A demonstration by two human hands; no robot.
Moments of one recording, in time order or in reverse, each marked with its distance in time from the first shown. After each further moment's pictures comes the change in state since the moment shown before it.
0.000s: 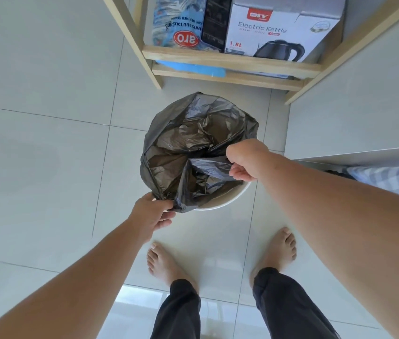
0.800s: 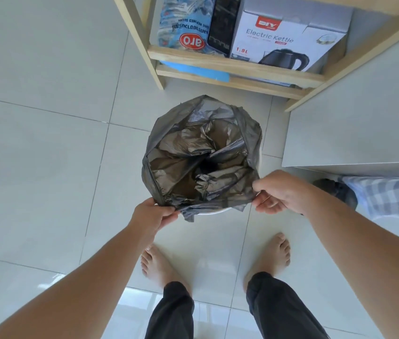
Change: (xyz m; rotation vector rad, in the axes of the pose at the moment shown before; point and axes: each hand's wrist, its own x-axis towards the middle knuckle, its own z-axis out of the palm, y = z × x) left_hand 0.021 -0.019 -0.001 -0.238 -0.071 -0.015; right_hand 0.008 0.053 -0.041 -0.314 -0.105 -0.114
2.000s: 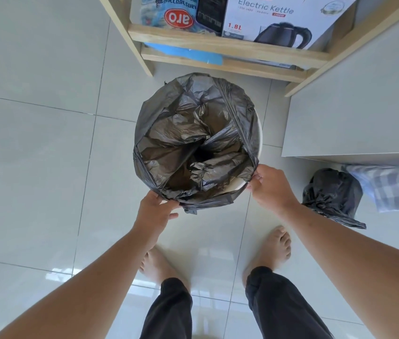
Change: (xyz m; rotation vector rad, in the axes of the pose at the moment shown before) left_hand 0.016 -0.019 0.027 0.260 -0.022 0.232; right_hand 0.068 0.054 0.022 -0.143 0.443 -0.569
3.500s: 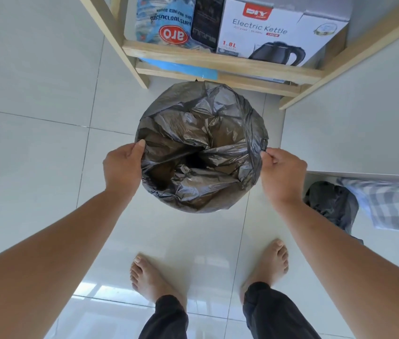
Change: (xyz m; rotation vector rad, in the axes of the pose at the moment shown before) left_hand 0.066 0.105 -0.023 0.384 0.398 0.441; right_hand 0.030 -0.045 -0.033 0.044 0.538 -0.096
